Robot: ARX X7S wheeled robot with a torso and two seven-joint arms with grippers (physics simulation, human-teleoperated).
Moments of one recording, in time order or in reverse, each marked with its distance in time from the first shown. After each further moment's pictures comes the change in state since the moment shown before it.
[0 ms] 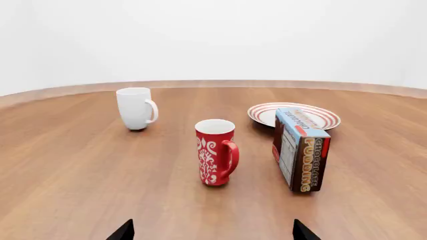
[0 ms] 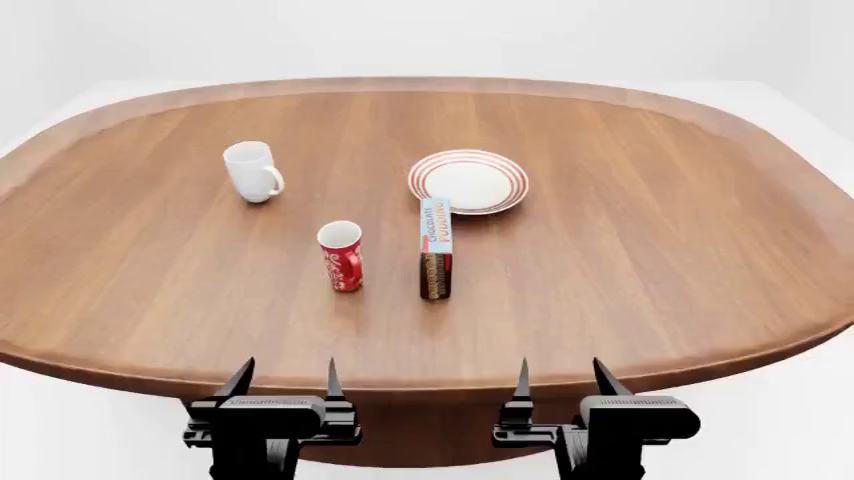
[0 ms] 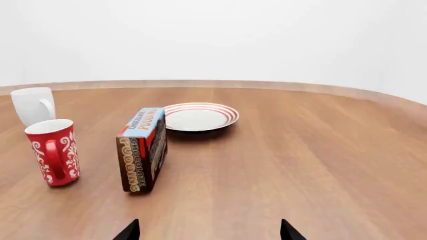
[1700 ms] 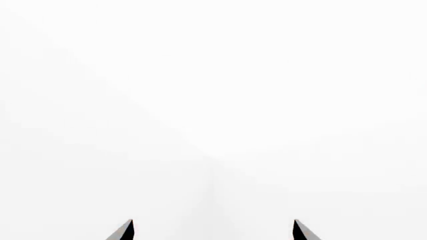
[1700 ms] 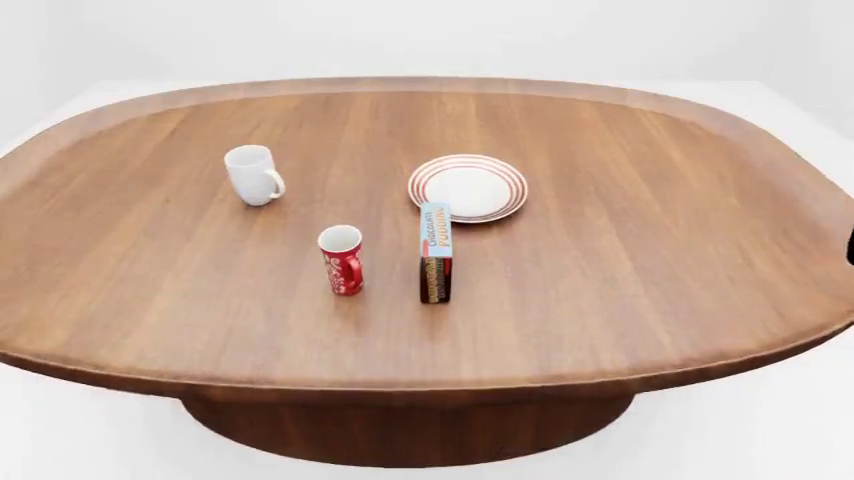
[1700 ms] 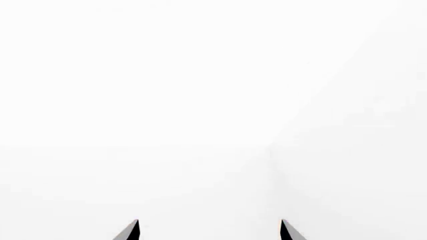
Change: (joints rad) left arm -0.233 -0.287 -0.368 0.944 -0.040 -0.329 -0.279; right arm 0.244 0.332 0.392 -0.940 0.382 0.302 0.279
